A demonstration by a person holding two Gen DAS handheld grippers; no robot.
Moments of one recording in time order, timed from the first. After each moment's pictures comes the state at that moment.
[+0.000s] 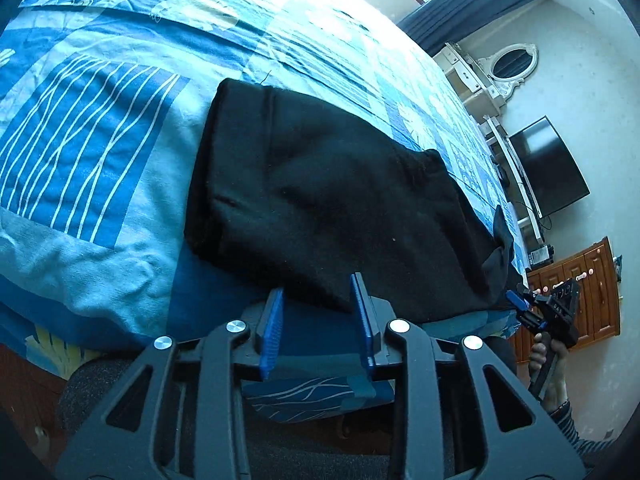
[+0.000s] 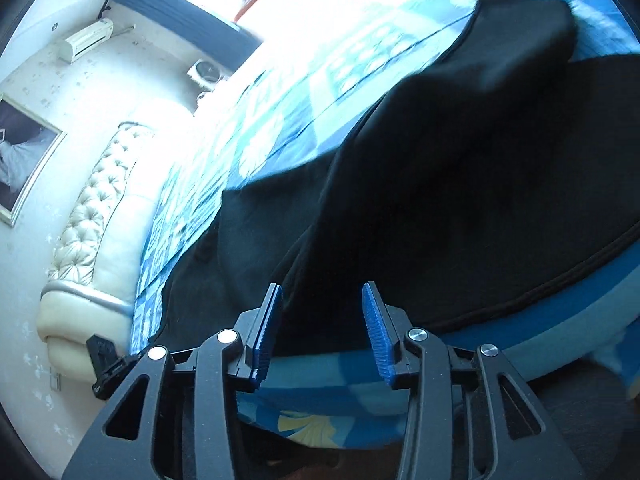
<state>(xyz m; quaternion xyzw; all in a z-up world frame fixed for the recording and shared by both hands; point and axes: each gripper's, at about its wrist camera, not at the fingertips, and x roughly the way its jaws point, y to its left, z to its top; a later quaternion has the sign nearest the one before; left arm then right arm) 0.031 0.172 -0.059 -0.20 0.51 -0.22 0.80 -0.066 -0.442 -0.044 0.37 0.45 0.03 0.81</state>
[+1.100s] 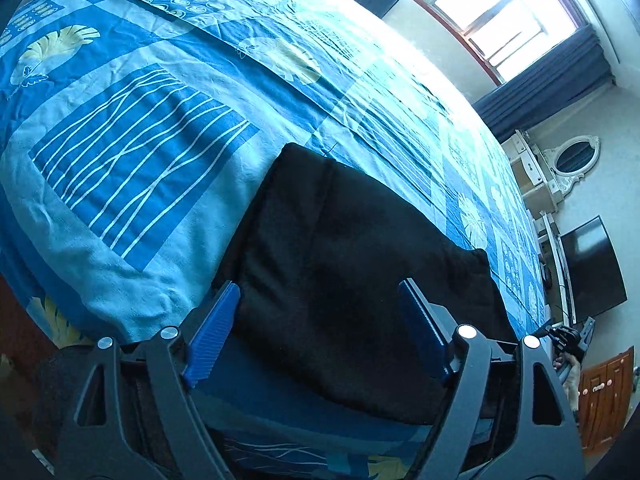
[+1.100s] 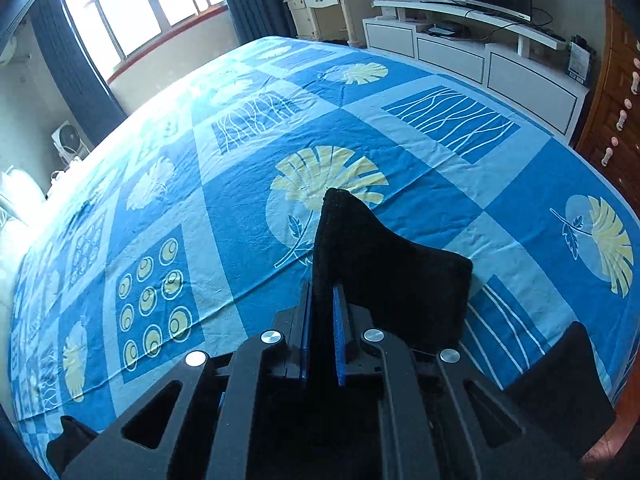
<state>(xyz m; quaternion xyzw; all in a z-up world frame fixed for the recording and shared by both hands) 0.046 0.172 -0.049 -0.28 0.46 -0.04 0.84 0.079 -0.641 -0.021 0.26 0.41 -0.24 0.84</state>
